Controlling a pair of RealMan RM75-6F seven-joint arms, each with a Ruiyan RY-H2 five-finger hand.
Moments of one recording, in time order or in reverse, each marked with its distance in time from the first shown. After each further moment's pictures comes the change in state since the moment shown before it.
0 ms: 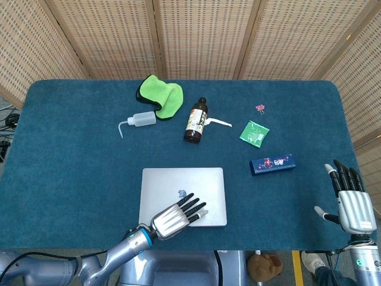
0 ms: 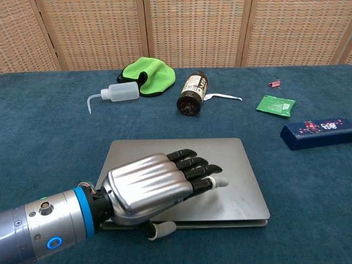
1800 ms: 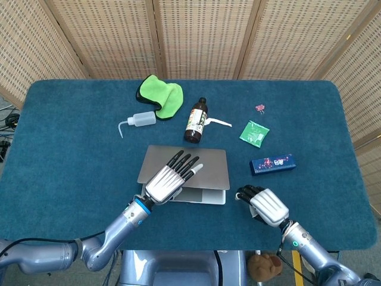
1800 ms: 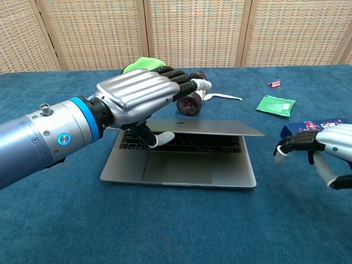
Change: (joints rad) left arm -0.102 0.101 -0.171 -0.096 -0.234 0.097 0.061; right arm 0.333 -0.242 -0.128 0.228 -0.303 -0.364 0.143
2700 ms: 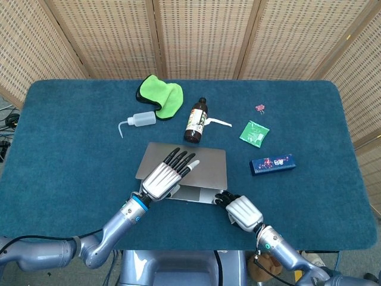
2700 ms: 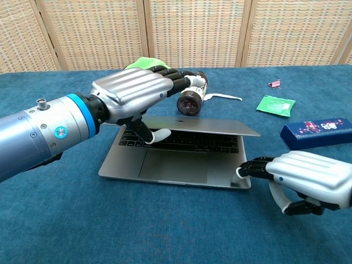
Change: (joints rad) left arm -0.027 0.018 0.017 0.008 -0.044 0.023 -0.076; right arm 0.054 -0.133 0.020 -0.103 0.209 -0.175 -0.314
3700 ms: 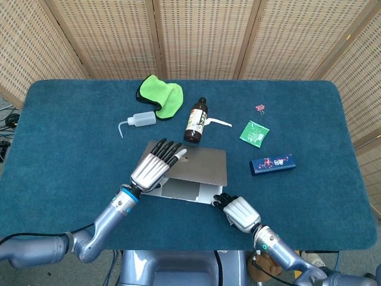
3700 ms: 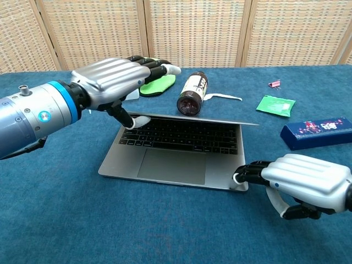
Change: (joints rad) left arm -0.005 0.060 0.005 0.032 -0.046 0.035 -0.032; right arm 0.032 0.004 -0.031 -0.023 0.067 -0.030 -0.103
